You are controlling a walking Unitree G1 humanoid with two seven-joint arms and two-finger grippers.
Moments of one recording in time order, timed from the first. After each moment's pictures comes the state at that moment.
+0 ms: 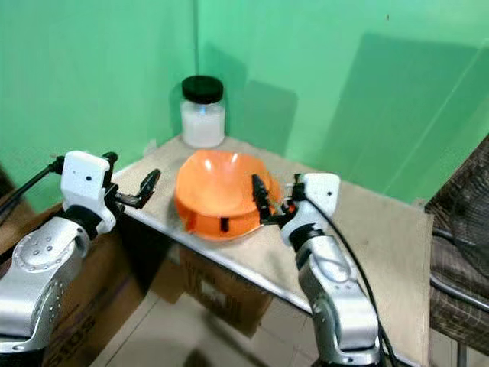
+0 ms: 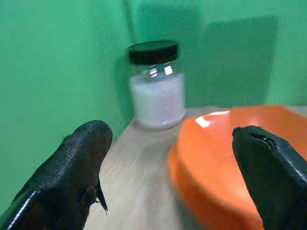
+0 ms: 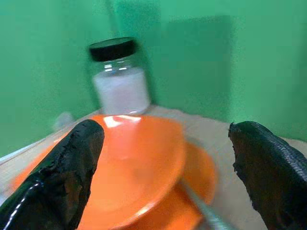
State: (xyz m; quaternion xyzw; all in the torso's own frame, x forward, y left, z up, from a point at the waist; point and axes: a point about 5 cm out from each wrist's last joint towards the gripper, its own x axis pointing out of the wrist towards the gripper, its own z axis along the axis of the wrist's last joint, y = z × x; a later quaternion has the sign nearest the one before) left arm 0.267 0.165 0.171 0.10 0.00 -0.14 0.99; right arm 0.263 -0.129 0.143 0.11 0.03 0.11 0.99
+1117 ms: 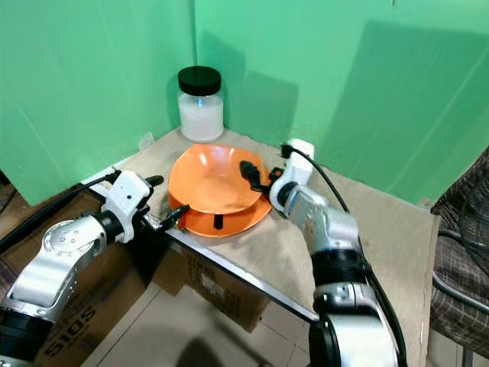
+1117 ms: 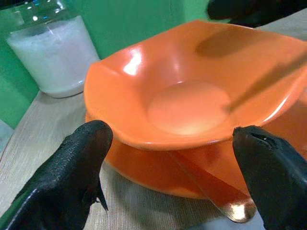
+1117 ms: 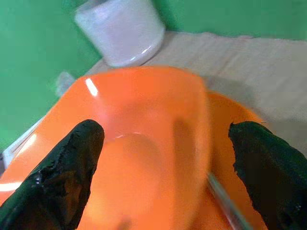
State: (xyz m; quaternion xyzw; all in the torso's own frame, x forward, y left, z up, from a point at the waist) left arm 0.293 0.163 0.124 0.17 0.06 -0.33 0.92; right arm 0.353 -0.119 0.126 0.22 0.22 0.17 0.93
